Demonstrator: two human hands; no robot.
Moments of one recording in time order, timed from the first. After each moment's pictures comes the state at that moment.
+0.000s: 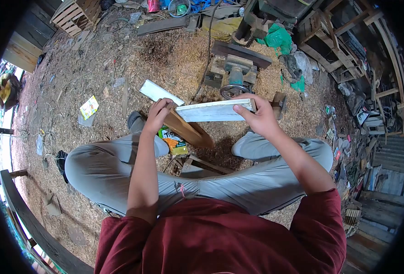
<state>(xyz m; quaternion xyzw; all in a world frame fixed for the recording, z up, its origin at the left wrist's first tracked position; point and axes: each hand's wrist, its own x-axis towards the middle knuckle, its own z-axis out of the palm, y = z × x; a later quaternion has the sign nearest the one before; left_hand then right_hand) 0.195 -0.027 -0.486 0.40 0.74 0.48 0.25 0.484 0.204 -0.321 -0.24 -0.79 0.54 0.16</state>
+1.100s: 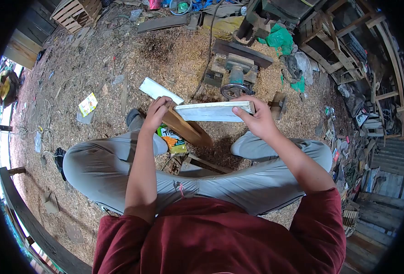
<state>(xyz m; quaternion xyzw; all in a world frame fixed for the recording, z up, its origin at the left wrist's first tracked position) 0.196 -0.028 -0.480 0.40 0.73 0.50 0.24 0.487 0.200 -0.333 -0.25 -0.78 0.55 0.15</state>
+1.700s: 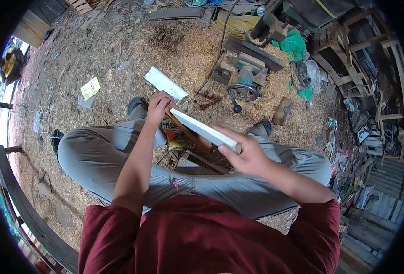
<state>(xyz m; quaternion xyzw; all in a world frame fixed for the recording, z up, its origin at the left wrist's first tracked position) 0.197 -0.028 -0.515 0.35 0.70 0.59 0.21 0.504 0.131 -0.302 -0.13 -0.83 0.54 0.02</state>
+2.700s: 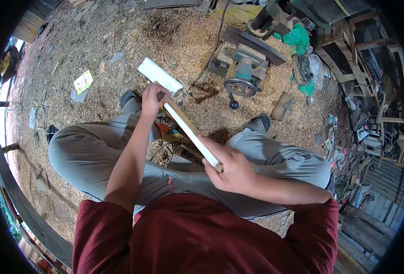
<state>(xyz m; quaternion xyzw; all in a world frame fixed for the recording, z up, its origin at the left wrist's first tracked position) 0.210 -0.004 -0.505 0.18 0.69 0.64 0.29 0.507 0.105 -0.314 -0.05 -0.89 0.45 0.10</state>
